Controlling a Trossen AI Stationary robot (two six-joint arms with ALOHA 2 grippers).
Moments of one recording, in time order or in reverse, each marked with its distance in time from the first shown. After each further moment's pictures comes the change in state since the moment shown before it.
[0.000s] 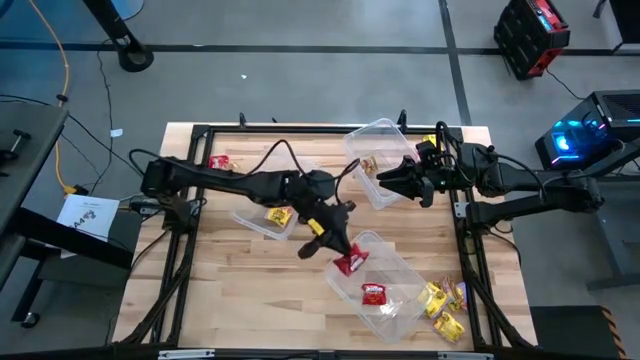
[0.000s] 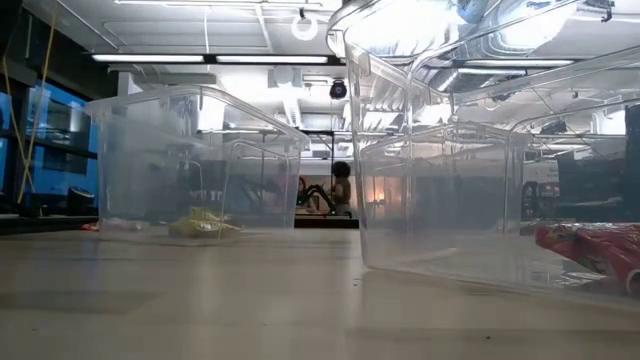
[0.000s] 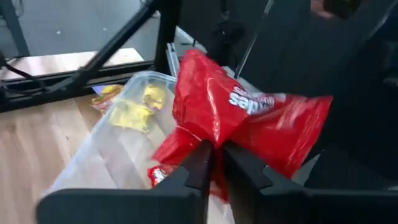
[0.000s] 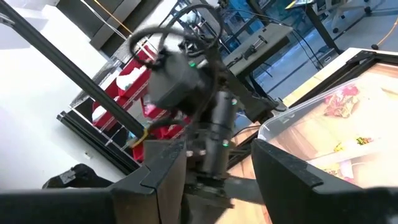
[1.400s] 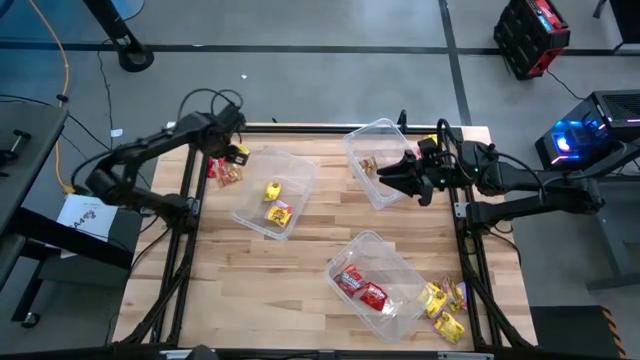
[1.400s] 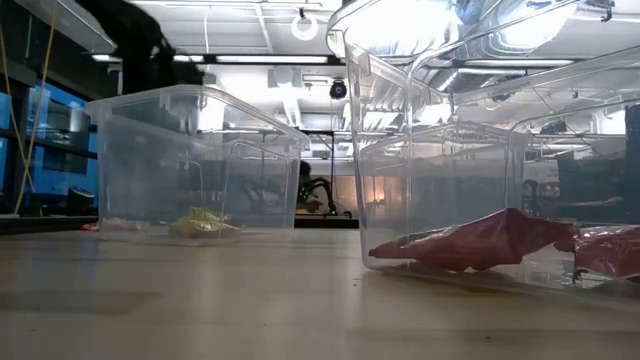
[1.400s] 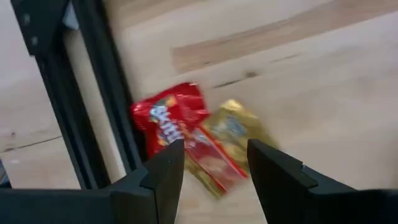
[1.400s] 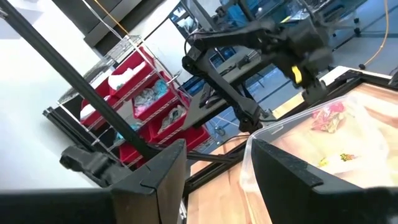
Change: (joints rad) left arm 0.952 -0.441 -0.588 -0.821 -0.910 -0.397; right arm -0.030 0.000 0.000 0.009 0.003 -0.079
